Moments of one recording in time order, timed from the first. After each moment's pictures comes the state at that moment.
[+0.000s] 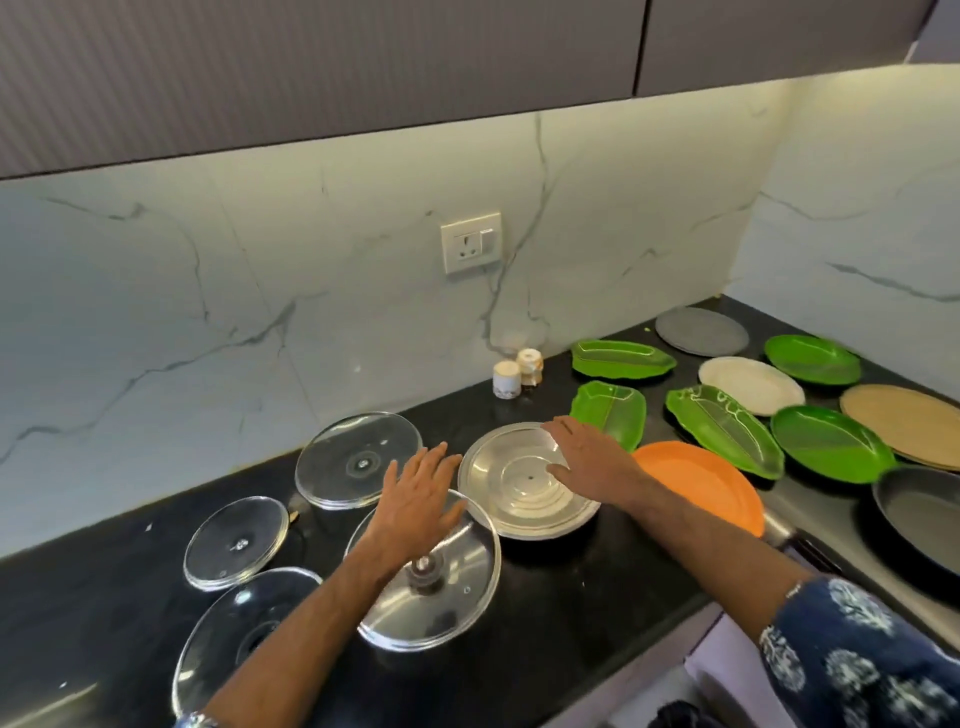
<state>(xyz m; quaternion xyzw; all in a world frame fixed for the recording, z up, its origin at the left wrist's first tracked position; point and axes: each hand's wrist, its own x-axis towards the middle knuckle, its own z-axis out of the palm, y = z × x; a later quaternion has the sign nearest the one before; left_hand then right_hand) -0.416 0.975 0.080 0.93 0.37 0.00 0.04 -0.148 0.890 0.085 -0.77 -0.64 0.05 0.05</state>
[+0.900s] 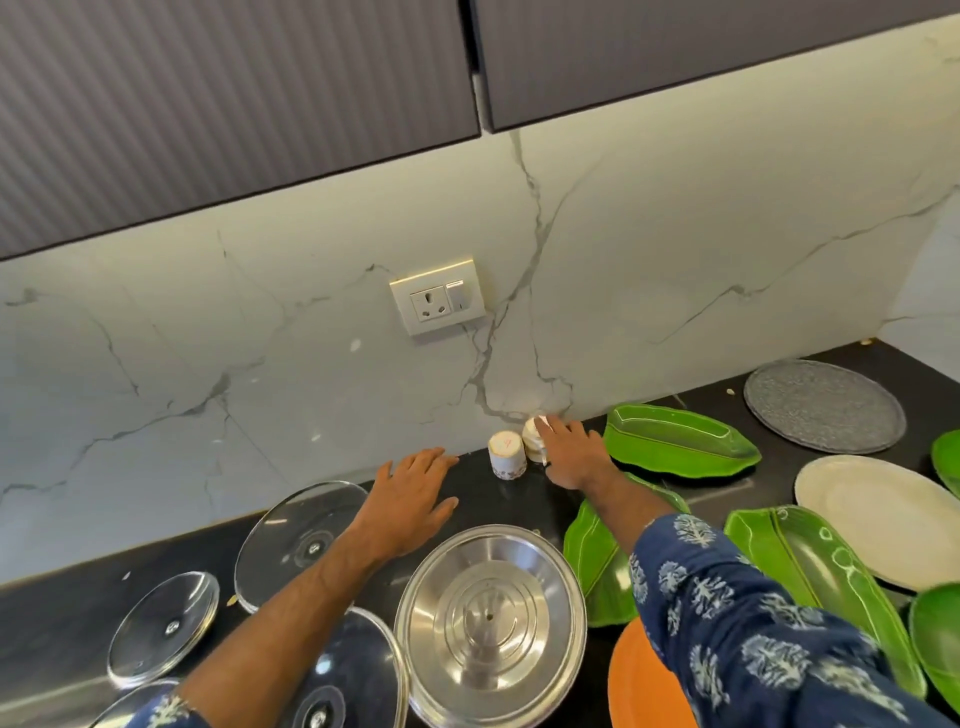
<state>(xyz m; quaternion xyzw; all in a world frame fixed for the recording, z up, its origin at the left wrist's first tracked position) -0.233 1.104 0.100 0.88 0.48 -0.04 0.00 0.046 1.136 0.010 -0.72 -0.69 0.09 -0.01</state>
